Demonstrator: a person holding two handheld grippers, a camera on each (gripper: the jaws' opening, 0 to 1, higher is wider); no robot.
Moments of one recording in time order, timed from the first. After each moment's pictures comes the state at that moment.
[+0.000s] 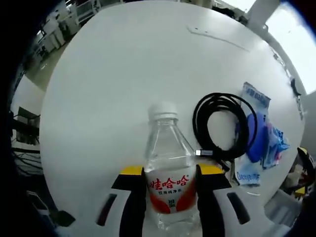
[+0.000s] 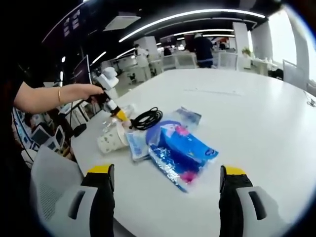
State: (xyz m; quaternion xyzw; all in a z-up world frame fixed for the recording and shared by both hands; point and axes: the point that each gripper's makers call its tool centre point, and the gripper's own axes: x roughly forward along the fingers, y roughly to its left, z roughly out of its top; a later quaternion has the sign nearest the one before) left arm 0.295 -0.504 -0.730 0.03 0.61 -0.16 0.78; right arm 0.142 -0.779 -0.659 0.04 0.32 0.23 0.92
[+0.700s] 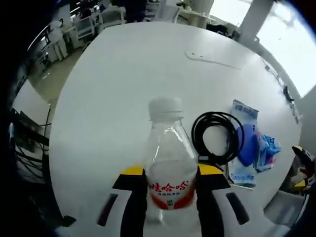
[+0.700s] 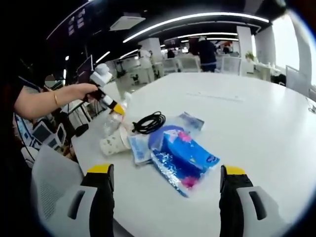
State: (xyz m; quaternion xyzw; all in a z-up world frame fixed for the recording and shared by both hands) left arm 0.305 -0.492 -0.689 0.02 0.53 -0.18 0.83; right arm 0.145 -0.774 -0.648 0.03 0.30 0.24 0.92
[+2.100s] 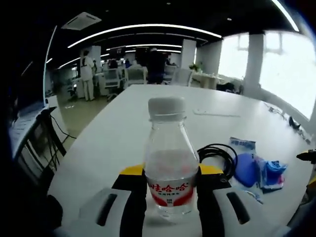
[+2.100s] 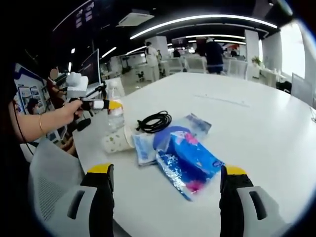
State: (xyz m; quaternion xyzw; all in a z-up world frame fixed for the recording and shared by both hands) left arm 0.280 -0.486 -0.653 -0.01 0.24 -0.10 0.96; right arm 0.147 -0.759 -0.650 0.00 0.30 0.26 0.92
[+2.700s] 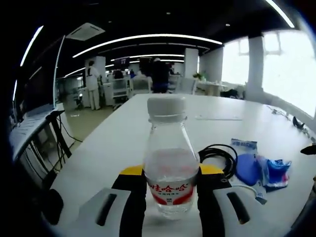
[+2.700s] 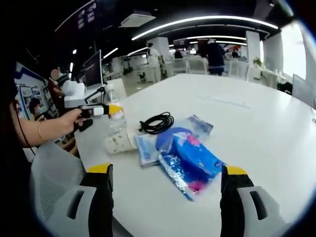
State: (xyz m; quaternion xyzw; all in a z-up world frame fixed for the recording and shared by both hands) left arm 0.268 -0.482 -0.652 -0.01 0.20 -0.08 0.98; right arm 0.144 -0.758 -0.646 0.00 0.30 0.26 0.92
